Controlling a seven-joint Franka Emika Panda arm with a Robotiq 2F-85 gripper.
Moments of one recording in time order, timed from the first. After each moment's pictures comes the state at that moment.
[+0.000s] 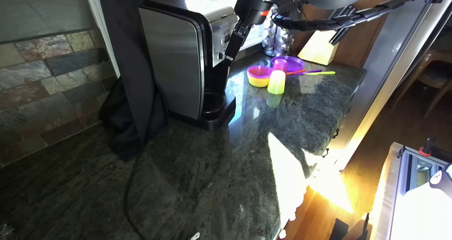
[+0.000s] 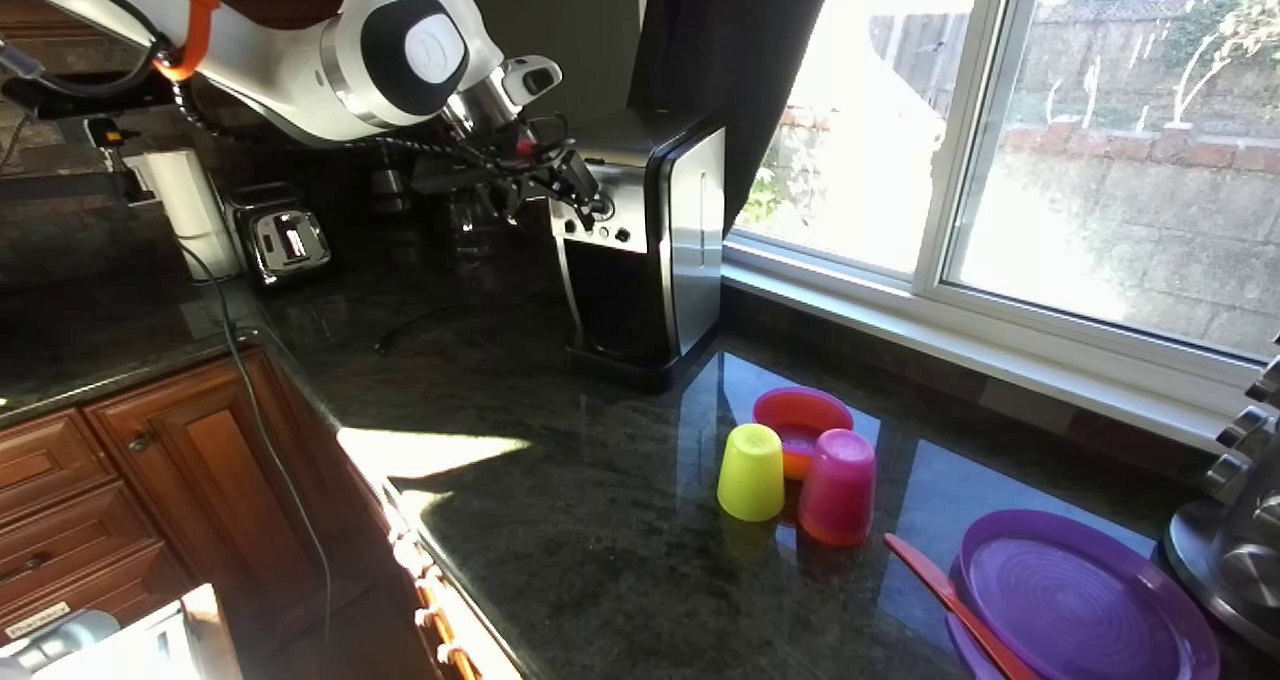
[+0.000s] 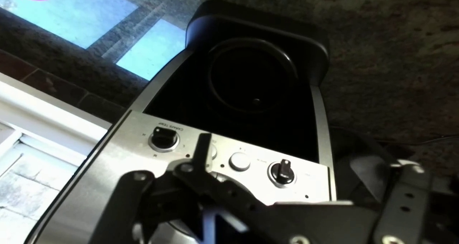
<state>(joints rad) 0.13 -0.15 0.16 -2.24 -0.23 2.53 -0.04</state>
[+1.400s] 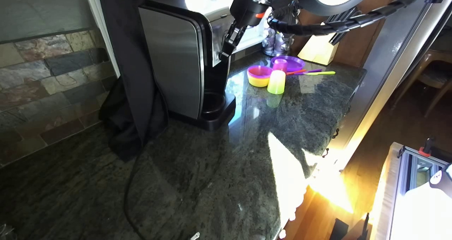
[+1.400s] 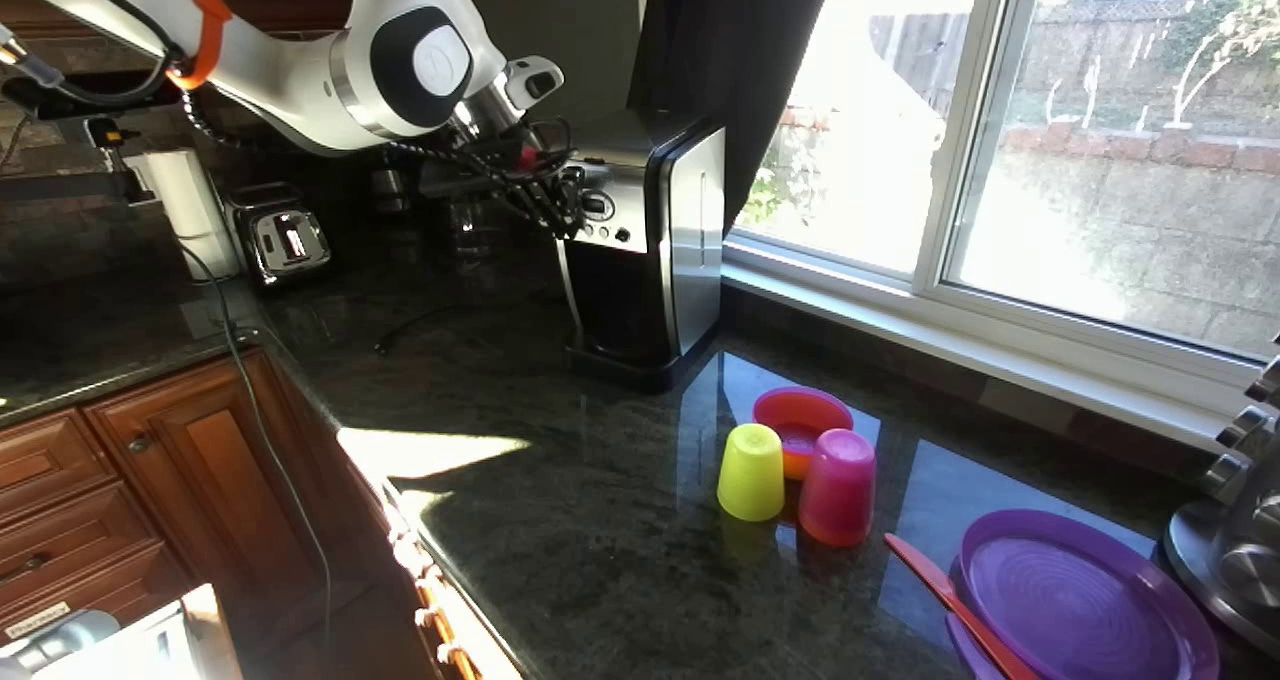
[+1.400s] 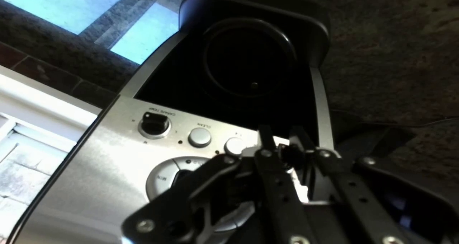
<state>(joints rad) 0.13 -0.13 0.16 -2.24 -0.23 2.61 -0.02</state>
